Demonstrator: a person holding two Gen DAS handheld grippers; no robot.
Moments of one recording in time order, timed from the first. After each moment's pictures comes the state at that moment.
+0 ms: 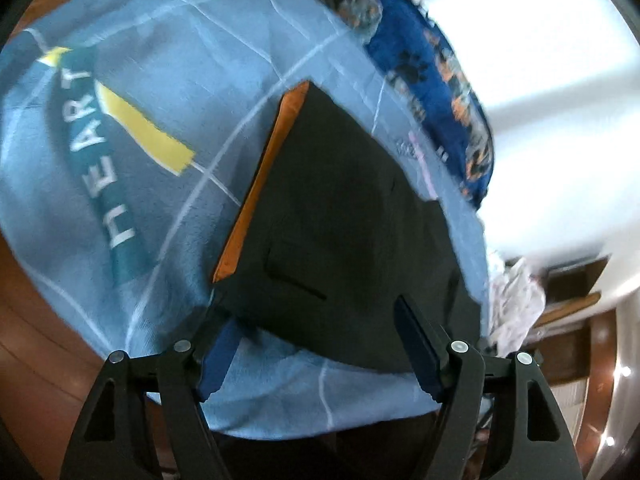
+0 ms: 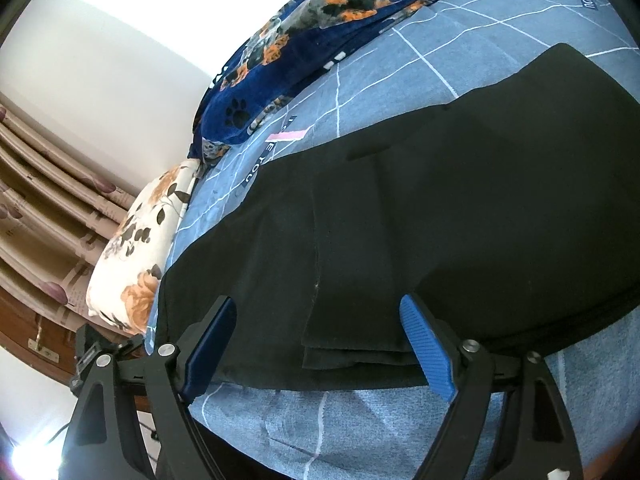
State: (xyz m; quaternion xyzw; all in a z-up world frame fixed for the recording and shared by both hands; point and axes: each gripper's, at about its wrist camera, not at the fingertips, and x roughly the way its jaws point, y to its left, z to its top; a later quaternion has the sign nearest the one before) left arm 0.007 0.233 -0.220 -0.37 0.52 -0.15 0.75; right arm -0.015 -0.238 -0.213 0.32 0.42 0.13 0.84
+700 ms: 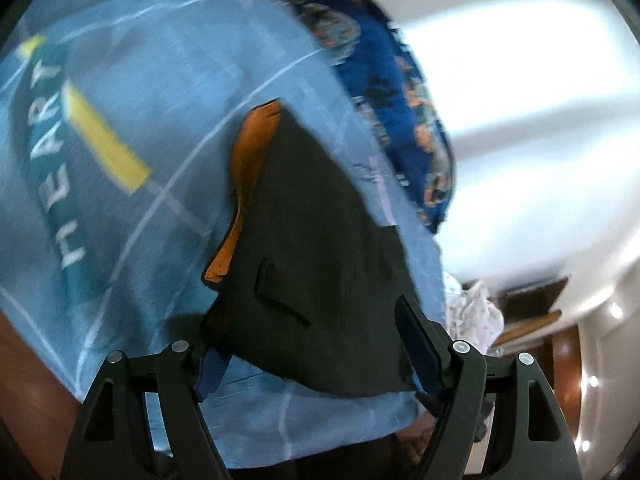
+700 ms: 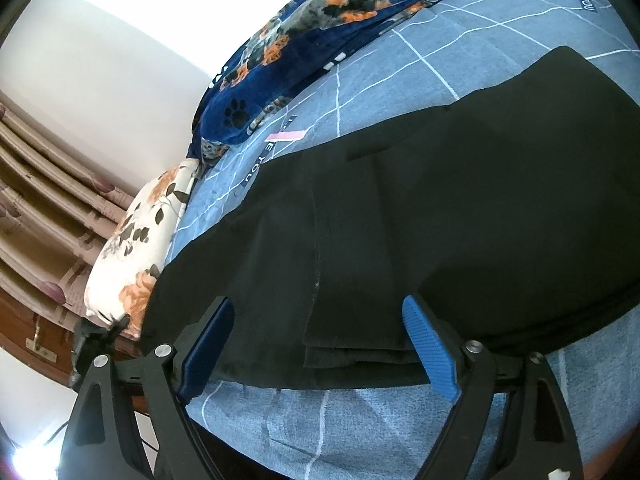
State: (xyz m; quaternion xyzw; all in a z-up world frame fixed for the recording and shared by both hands) left arm 0.006 0.239 -0.223 -0.44 0.46 -0.18 0.75; right arm -0.017 -0.239 -0.214 0.32 0.42 0.13 0.84
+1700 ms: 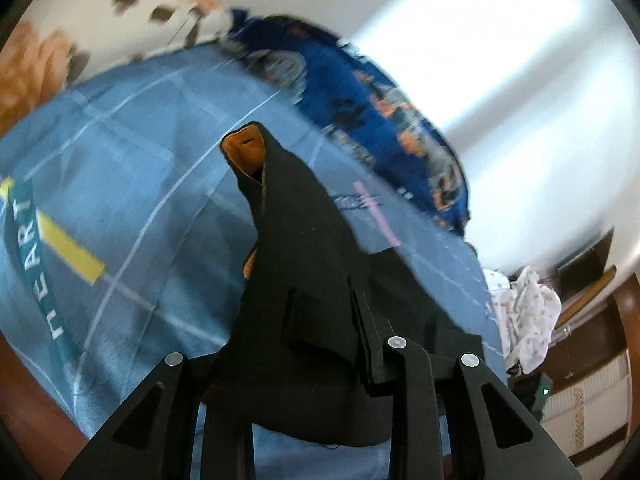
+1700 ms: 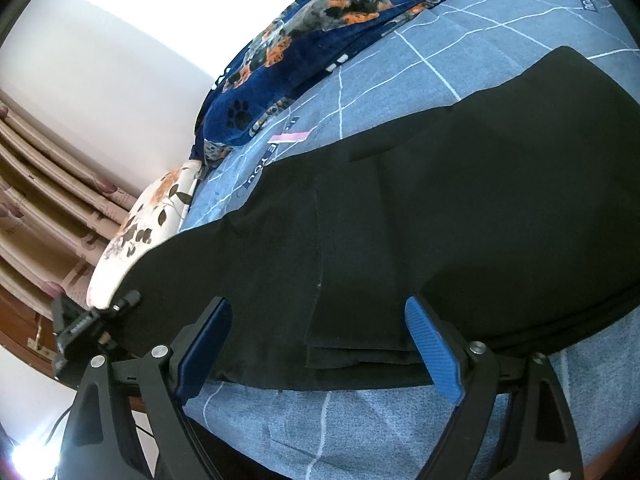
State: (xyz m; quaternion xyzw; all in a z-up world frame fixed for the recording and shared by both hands) left arm 0.012 0.186 -0.158 -0.30 0.39 -0.15 0.86; right arm -0.017 -0.239 -0.211 0.33 0.42 0.13 0.84
